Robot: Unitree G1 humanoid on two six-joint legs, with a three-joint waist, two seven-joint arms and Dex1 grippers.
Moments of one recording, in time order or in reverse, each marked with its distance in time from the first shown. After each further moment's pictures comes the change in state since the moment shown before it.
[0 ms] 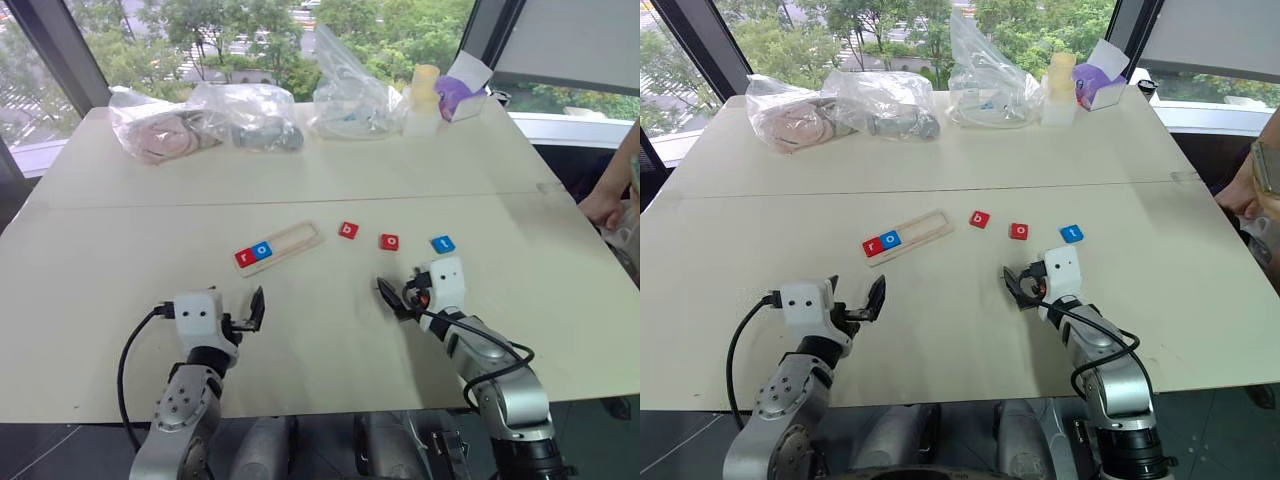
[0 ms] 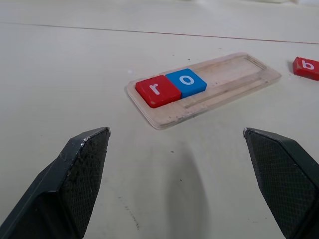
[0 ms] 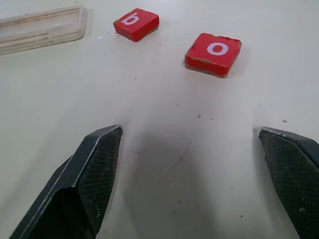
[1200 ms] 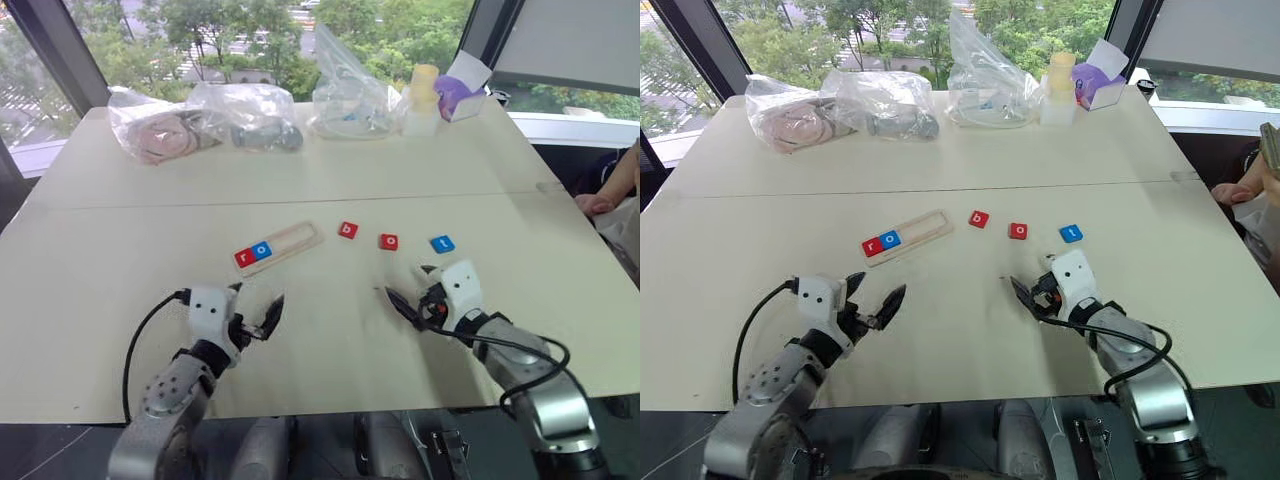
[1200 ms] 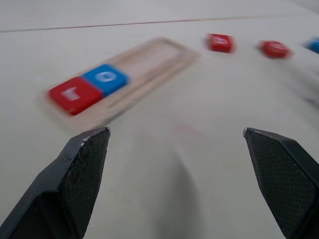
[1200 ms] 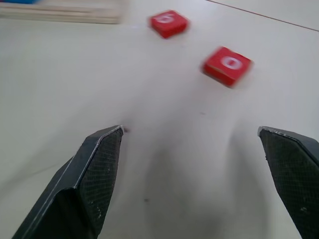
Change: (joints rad) left arm -0.098 0.264 0.042 0.019 -0.198 0.077 -0.319; right arm 0.004 -0.286 -0.002 -0.083 0.072 -0.003 0.292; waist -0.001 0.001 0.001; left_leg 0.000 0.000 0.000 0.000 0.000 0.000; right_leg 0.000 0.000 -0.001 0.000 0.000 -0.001
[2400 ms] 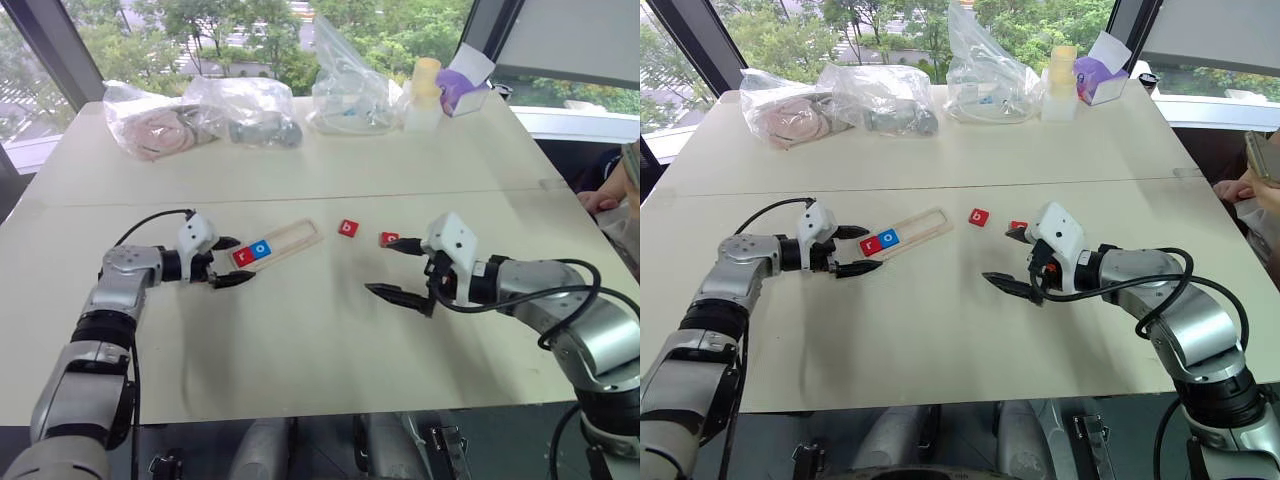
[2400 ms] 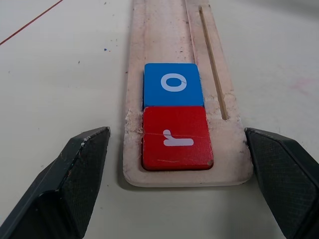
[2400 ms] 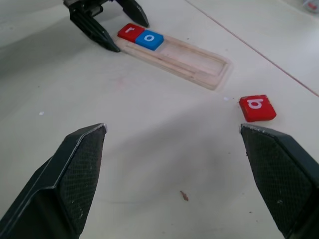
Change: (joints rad) left arm -0.867 0.298 -0.086 1.408 0.209 -0.635 -0.855; right arm -0.289 -0.222 0.030 -0.090 0.231 0.186 0.231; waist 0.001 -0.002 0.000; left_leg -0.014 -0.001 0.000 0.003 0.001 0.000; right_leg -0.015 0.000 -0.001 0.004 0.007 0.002
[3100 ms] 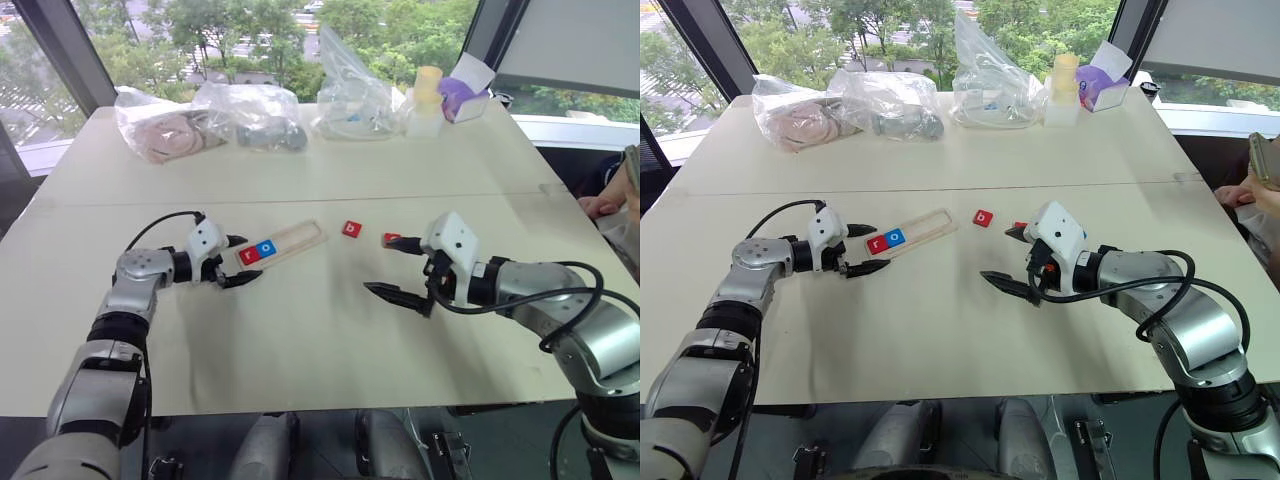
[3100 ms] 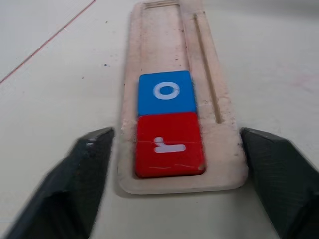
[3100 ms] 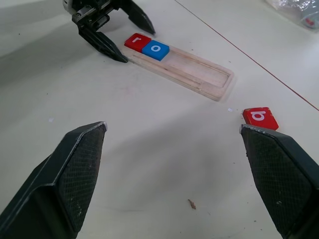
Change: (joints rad) left arm 0.020 -0.055 0.006 0.053 0.052 -0.147 0.066; right arm 0.003 0.000 0.000 -0.018 0.016 0.013 -0.042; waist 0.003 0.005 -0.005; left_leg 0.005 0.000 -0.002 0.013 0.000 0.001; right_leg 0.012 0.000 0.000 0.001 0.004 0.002
